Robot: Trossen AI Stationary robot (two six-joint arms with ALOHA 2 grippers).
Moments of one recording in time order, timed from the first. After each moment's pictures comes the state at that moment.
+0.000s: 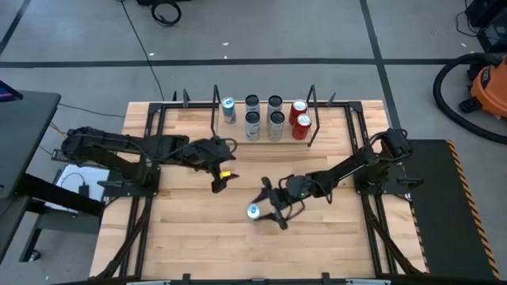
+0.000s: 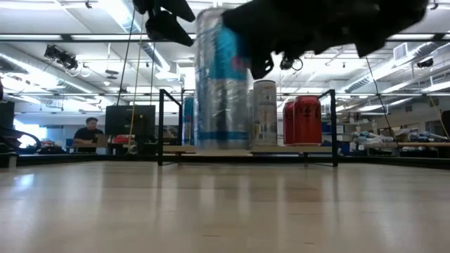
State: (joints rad) left arm -0.09 1.30 1.11 -0.48 -0.15 -0.27; right arm 0.28 1.75 0.78 0.74 -0.07 0.05
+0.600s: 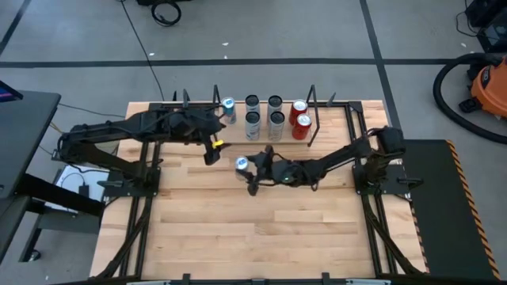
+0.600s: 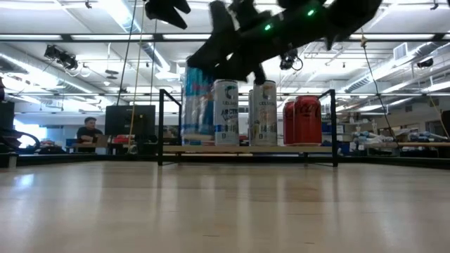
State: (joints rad) left arm 0.10 1.26 1.36 -0.75 -0.21 -0.07; right arm 0.16 1.79 0.97 0.60 0.51 0.21
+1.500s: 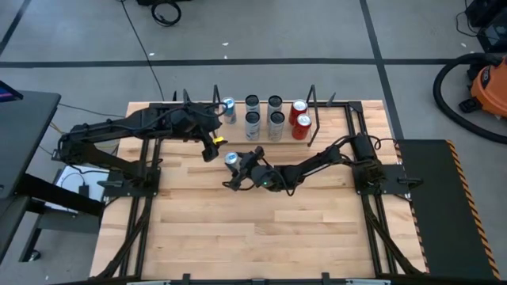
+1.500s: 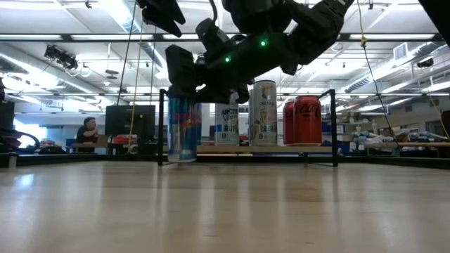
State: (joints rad) left arm 0.16 1.26 1.36 -0.81 -0.21 -0.04; right arm 0.13 2.08 1.20 0.65 0.74 0.19
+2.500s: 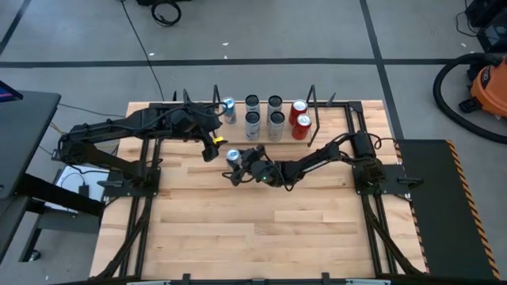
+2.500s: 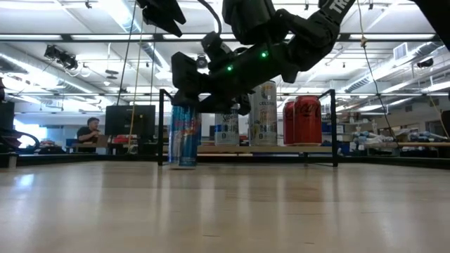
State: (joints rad) left arm 0.16 1.26 1.35 -0.81 -0.21 -0.04; right arm 0.08 2.08 1.17 0.62 0.70 0.34
